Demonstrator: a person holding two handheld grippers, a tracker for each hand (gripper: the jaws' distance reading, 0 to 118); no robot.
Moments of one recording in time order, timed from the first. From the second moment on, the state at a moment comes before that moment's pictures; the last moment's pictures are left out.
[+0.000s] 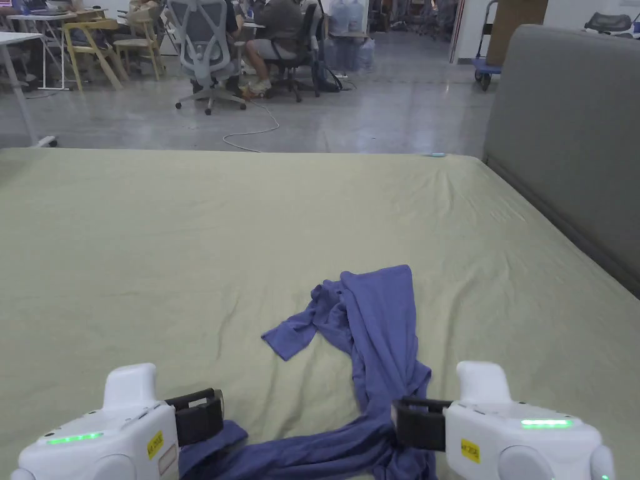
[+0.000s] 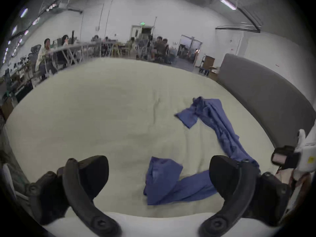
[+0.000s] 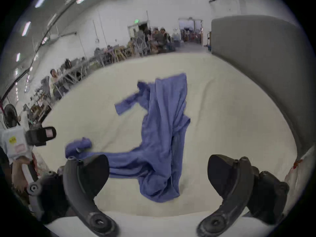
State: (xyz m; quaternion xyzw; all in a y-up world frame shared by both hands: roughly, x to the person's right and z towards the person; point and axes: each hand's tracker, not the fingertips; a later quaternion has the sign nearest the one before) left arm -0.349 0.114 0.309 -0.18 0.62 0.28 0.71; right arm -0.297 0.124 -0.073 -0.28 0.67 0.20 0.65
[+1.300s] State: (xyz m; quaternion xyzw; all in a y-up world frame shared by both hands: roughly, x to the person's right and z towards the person) left arm -0.722 0.039 -0.015 -0.39 0.45 0.31 0.74; right arm -0.358 0.020 -0.077 -0.41 0.62 0.25 0.62
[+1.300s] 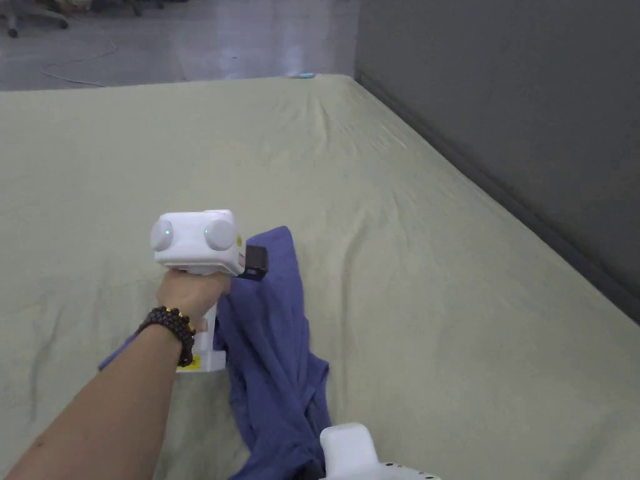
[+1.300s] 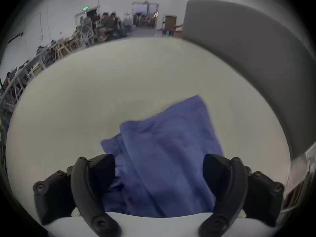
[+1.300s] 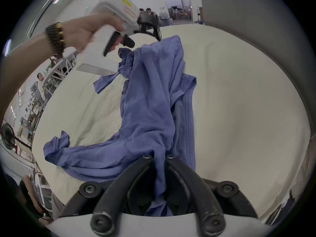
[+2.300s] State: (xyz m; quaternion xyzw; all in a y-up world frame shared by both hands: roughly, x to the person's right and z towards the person) left arm -0.642 0.447 0.286 0.01 0.54 0.26 0.80; right arm -0.582 0.438 -0.138 -0.11 0.74 0.12 0.65
